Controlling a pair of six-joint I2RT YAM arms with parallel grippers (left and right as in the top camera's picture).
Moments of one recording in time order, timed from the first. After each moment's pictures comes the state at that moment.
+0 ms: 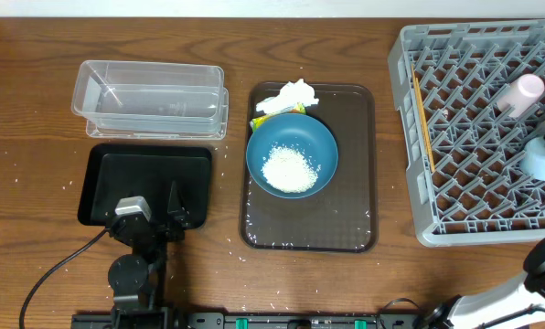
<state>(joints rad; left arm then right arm) 0.05 0.01 0.02 -0.12 -0.03 -0.21 -0.71 1.87 1.48 -0.78 -0.25 0.31</state>
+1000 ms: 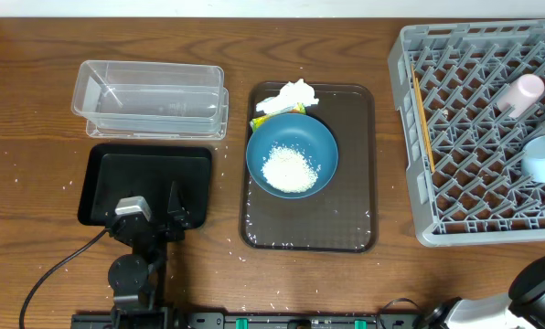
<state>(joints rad) 0.05 0.01 0.02 -0.12 -0.03 -0.21 -0.71 1.70 1.48 -0.82 -0.16 0.36</state>
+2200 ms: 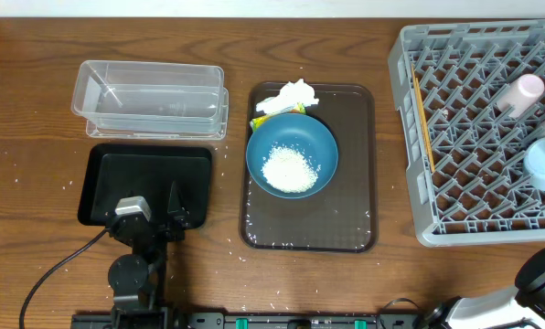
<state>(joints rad) 0.05 0.01 0.02 -0.12 -0.03 -0.21 -0.71 1.76 1.48 -0.91 0.07 0.36</state>
